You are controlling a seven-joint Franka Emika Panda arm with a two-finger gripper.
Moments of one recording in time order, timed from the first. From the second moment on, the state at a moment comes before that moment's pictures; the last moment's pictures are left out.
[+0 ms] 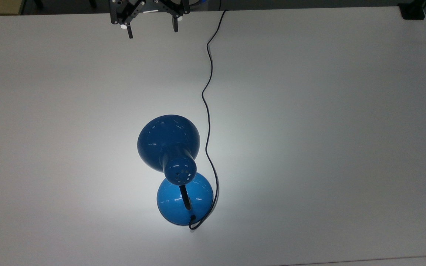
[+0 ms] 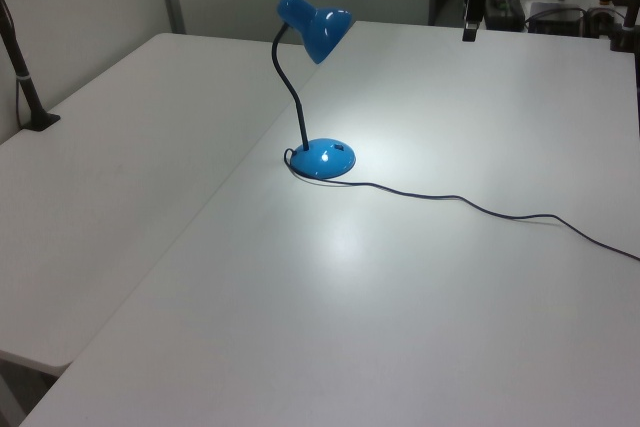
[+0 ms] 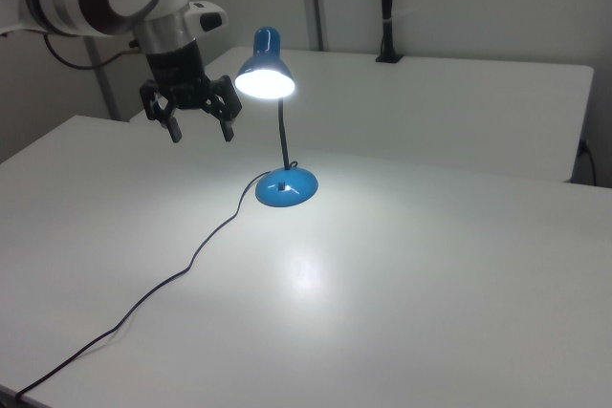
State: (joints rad) arm 0.04 -0.01 -0.05 -1.71 -0.05 1.78 -0.27
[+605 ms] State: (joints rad) arm 0.05 0.10 -0.04 -1.74 -0.07 1.96 -0.28
